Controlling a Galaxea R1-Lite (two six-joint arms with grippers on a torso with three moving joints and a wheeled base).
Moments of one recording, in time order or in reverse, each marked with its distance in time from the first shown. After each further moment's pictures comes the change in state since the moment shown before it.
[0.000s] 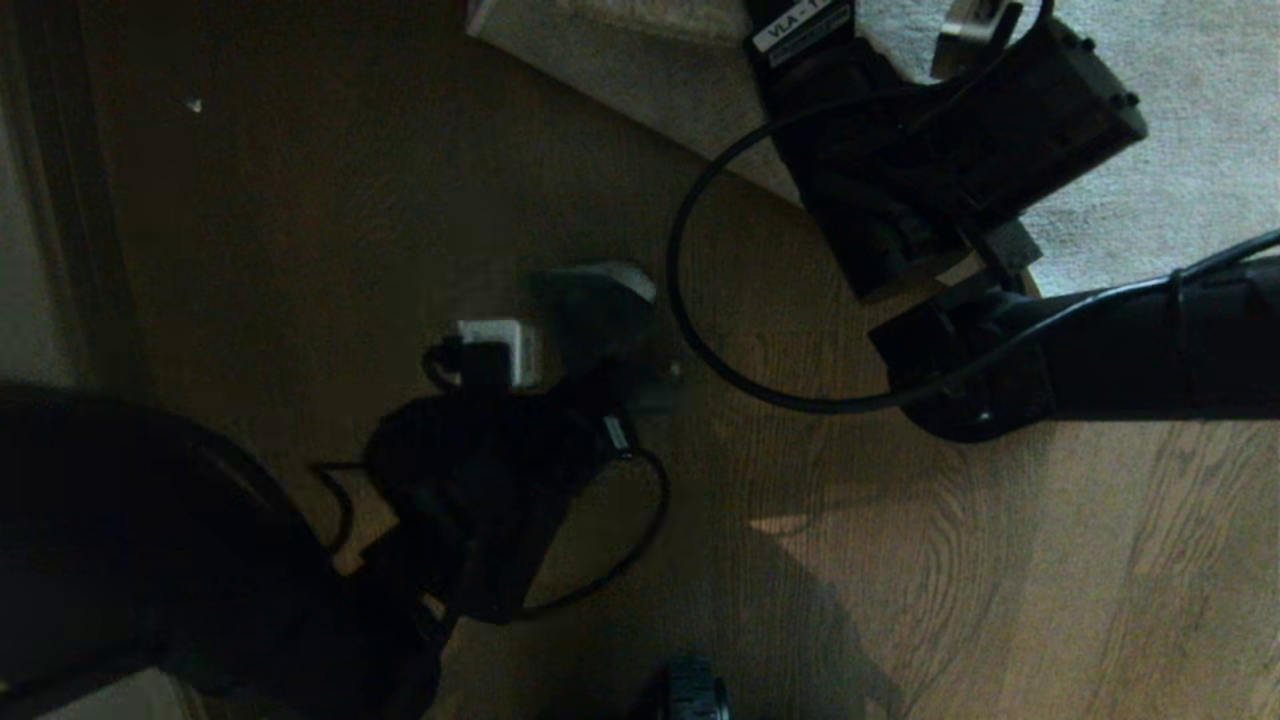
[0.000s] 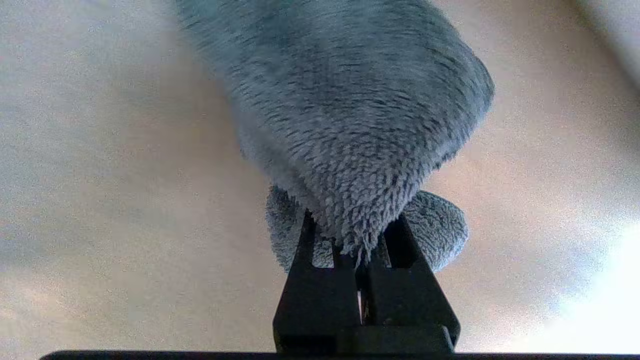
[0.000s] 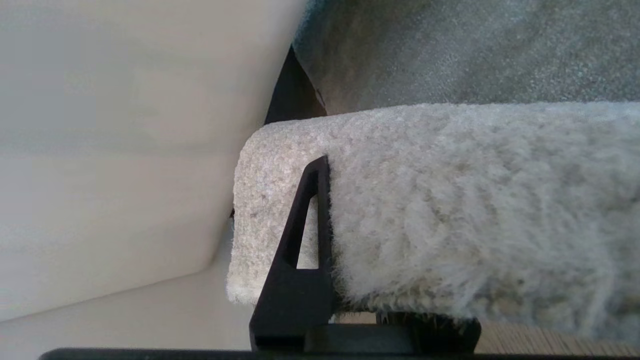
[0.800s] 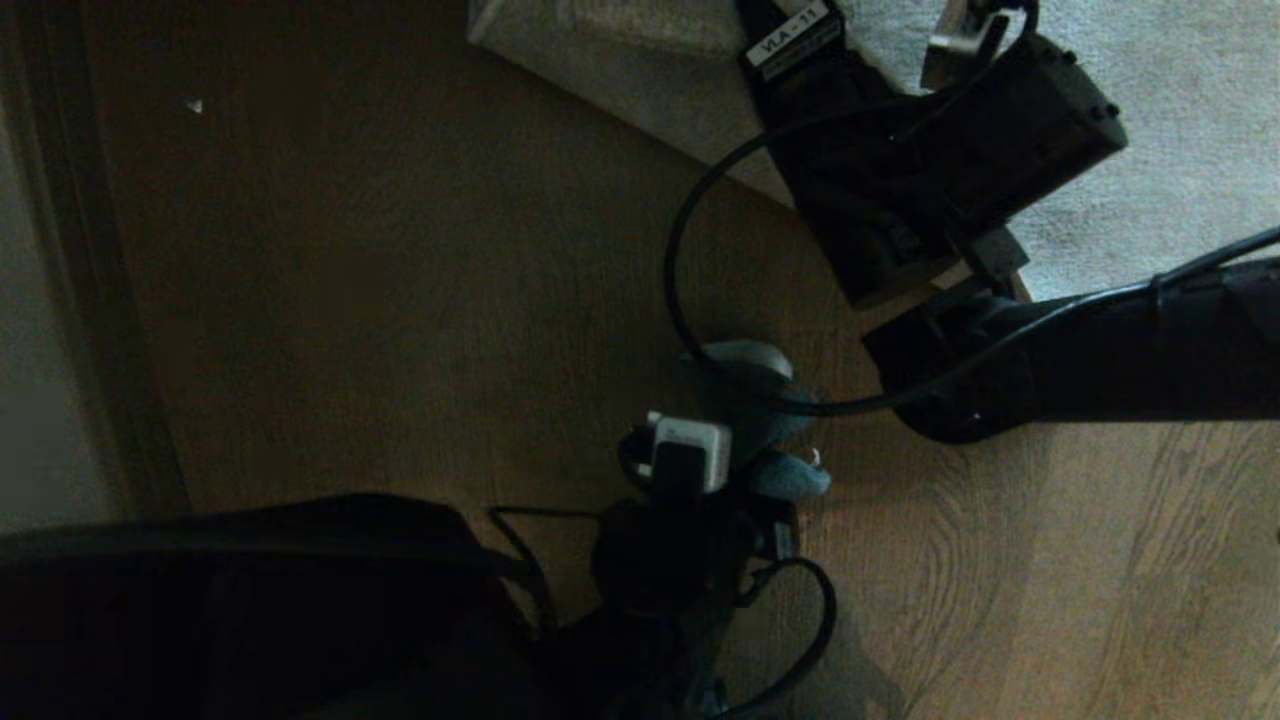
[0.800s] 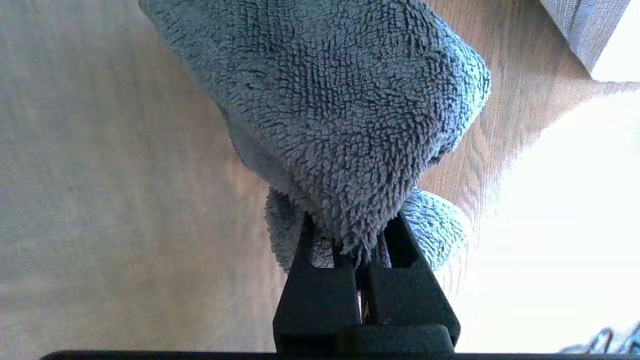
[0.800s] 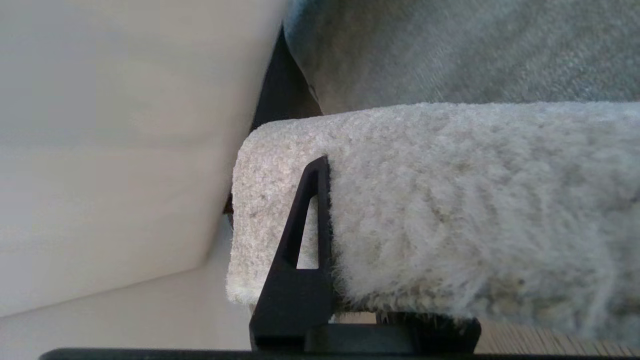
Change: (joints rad) left arm -0.236 0.262 -0.205 0.001 0.079 -0.015; right arm -0.008 0.017 -0.003 -0.001 0.002 0.003
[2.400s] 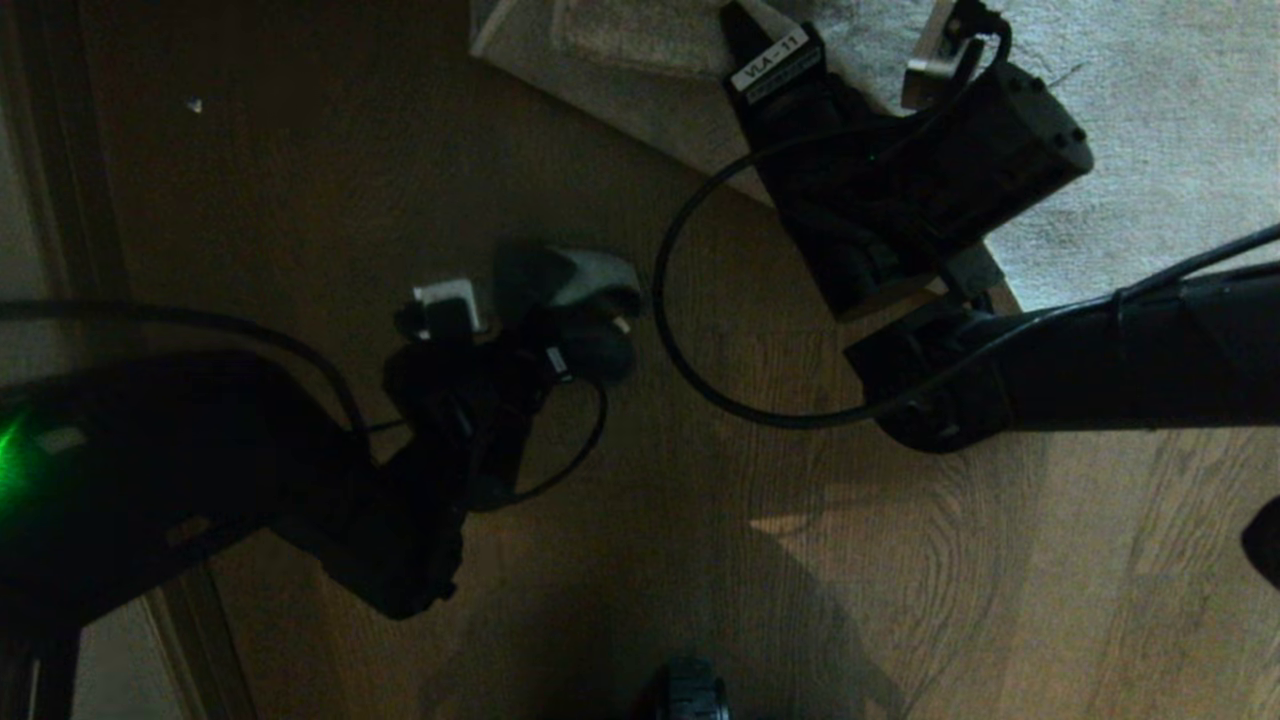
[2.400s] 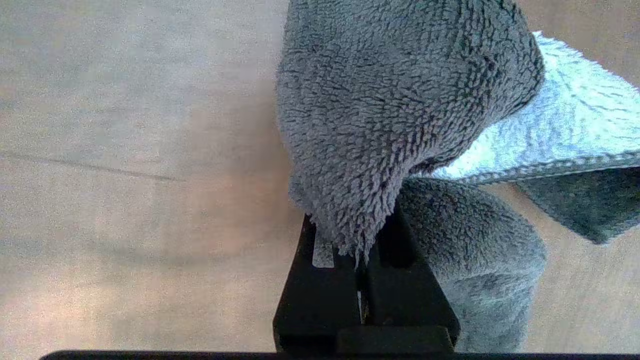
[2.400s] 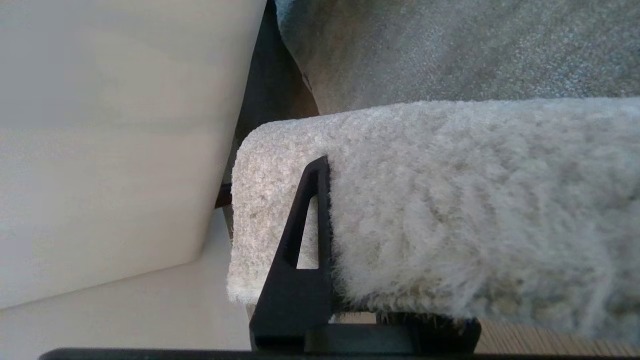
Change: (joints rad) left arm 0.511 -0.102 -0.016 0.001 -0.049 0.006; right arm 0.005 0.029 0.001 -0.020 0.000 0.000
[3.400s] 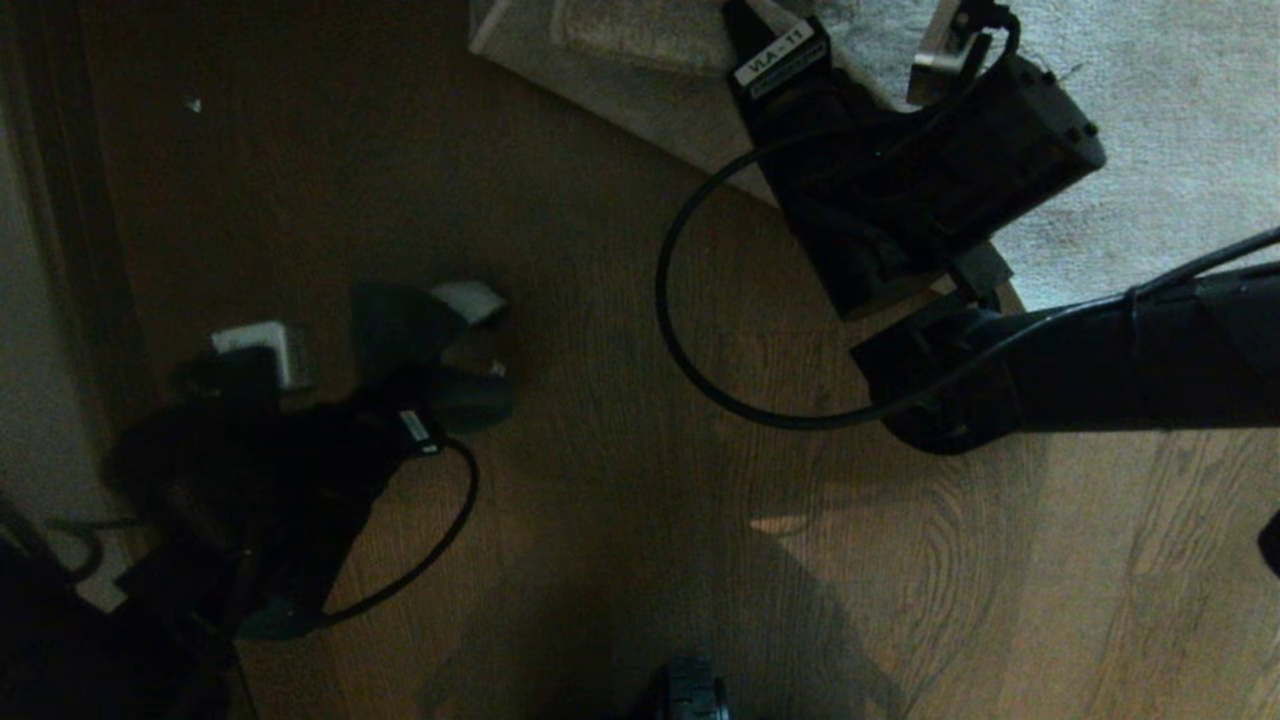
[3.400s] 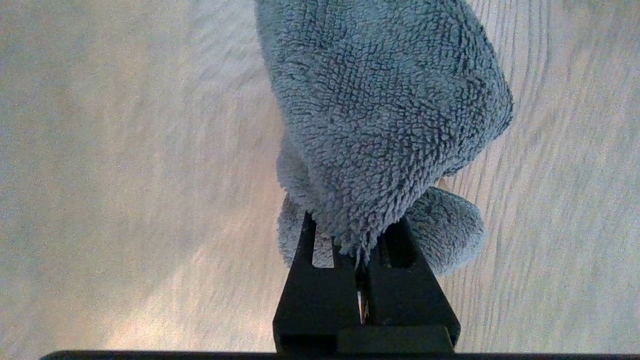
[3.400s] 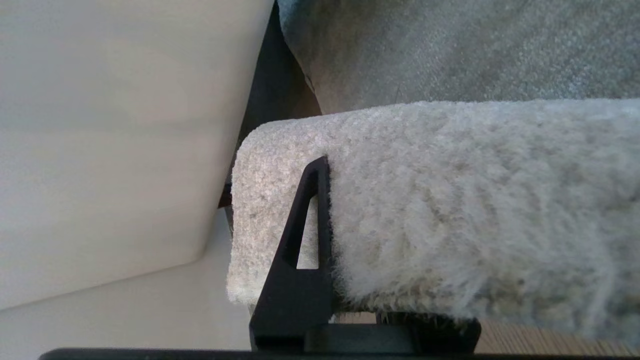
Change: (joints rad) left arm 0.073 -0.382 0.514 -0.001 -0.002 0.004; right arm 0.003 -0.015 0.013 0.000 -0.001 -0.002
